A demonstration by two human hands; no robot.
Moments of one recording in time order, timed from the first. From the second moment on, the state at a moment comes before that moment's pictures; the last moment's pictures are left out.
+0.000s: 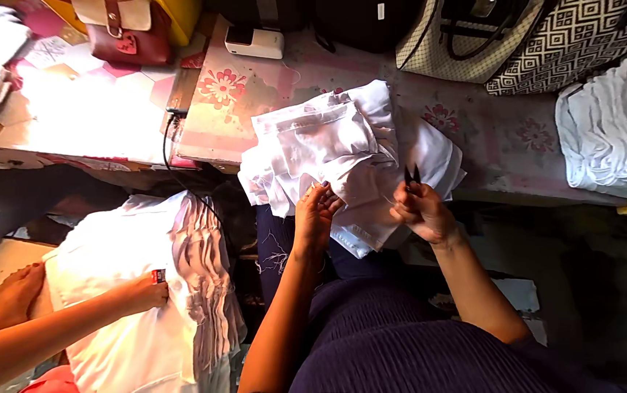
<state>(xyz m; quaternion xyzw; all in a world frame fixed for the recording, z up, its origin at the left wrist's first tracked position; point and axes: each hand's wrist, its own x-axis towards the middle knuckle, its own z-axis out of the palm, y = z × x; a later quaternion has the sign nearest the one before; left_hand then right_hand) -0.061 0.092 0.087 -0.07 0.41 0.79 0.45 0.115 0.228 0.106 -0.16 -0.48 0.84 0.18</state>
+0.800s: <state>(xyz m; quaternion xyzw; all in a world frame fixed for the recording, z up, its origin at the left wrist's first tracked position) -0.048 0.092 0.092 0.02 0.44 0.80 0.40 0.040 0.180 0.104 -0.23 -0.90 0.20 0.32</state>
